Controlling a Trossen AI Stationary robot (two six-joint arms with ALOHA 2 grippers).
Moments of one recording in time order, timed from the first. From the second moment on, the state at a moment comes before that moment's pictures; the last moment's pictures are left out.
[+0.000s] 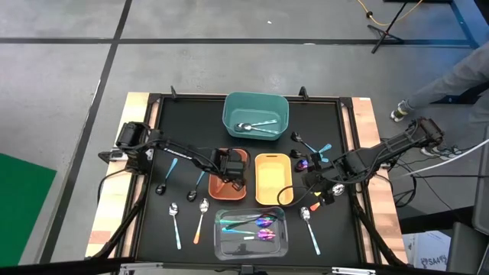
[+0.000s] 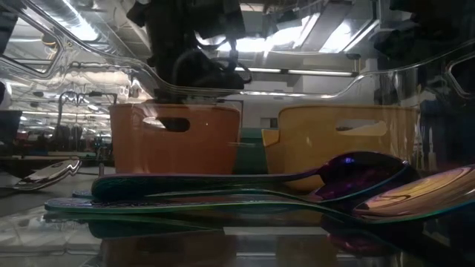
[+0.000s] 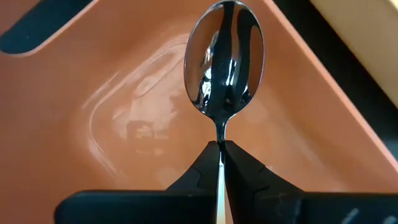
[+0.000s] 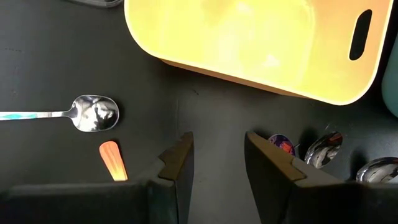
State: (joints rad) left arm -0.12 1.87 1.25 -0.69 -0.22 -0.98; right arm 0.43 1.18 0.91 -0.93 0.16 0.10
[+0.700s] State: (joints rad) left arm -0.12 1.87 1.25 -0.69 -0.27 -0.98; right arm 0.43 1.18 0.91 -0.93 0.16 0.10
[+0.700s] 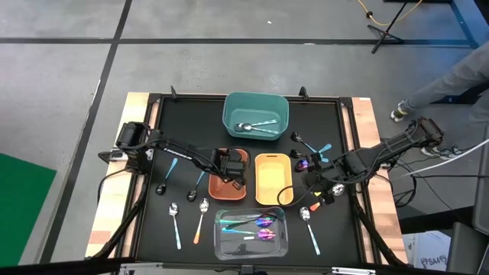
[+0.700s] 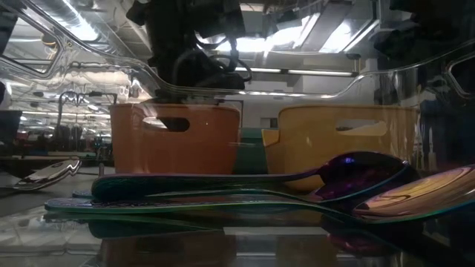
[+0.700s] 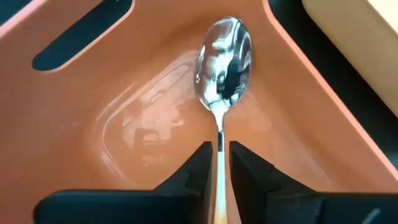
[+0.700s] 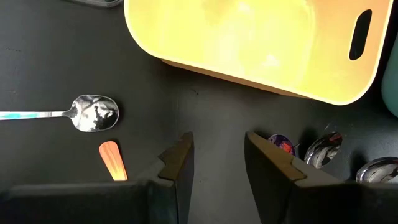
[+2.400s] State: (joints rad) left arm -0.12 1.77 1.25 -0.66 -0.26 -0.96; right arm 0.43 1.18 0.91 -0.94 0.16 0.21
